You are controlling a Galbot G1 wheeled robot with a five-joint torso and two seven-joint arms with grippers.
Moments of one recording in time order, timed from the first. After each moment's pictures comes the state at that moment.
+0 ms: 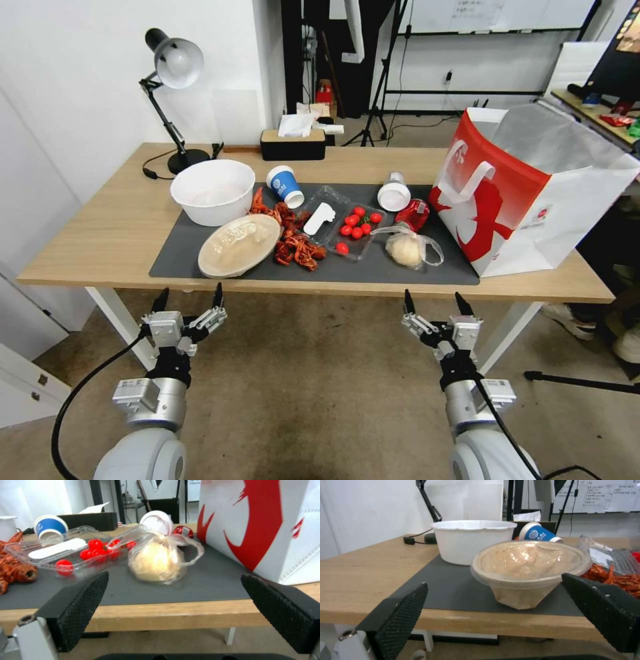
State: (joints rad) left arm 1.67 -1.51 -0.63 -2.16 -0.18 -0.03 0.01; right arm -1.65 1.49 0.52 2.13 0.11 0.04 0.06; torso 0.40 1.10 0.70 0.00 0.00
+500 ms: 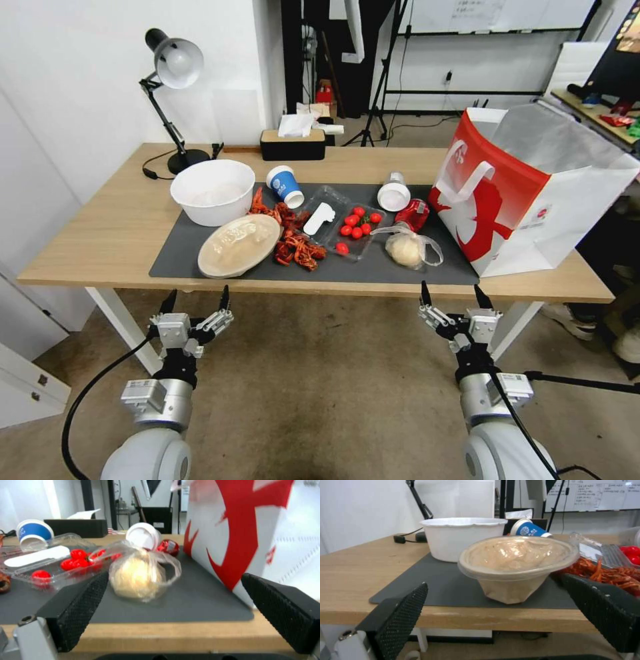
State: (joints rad) left arm 1.67 -1.50 -0.61 -2.14 -0.17 -0.05 0.03; right arm -1.62 1.45 0.55 2.13 0.09 0.04 0.08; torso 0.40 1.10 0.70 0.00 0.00
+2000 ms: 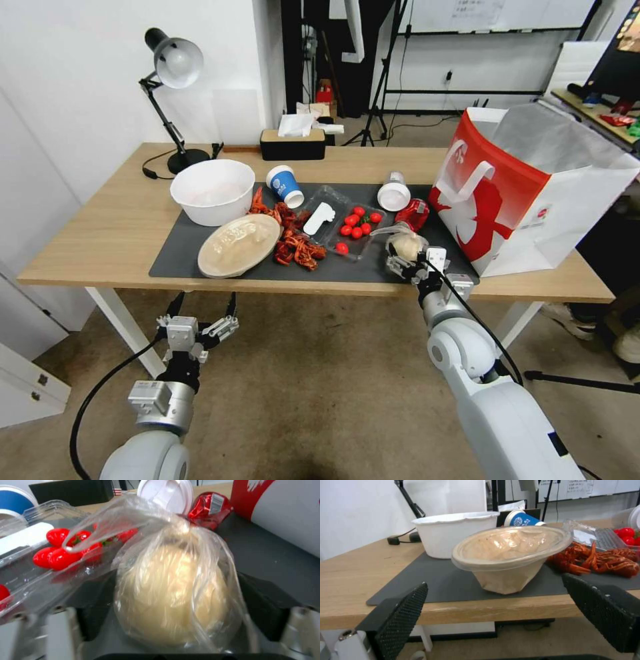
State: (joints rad) left arm 1.69 -1.45 -0.61 -2.14 -0.13 -0.04 0.04; right arm -1.13 1.26 0.32 1.85 0.46 -0.30 0.28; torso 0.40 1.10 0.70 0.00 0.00
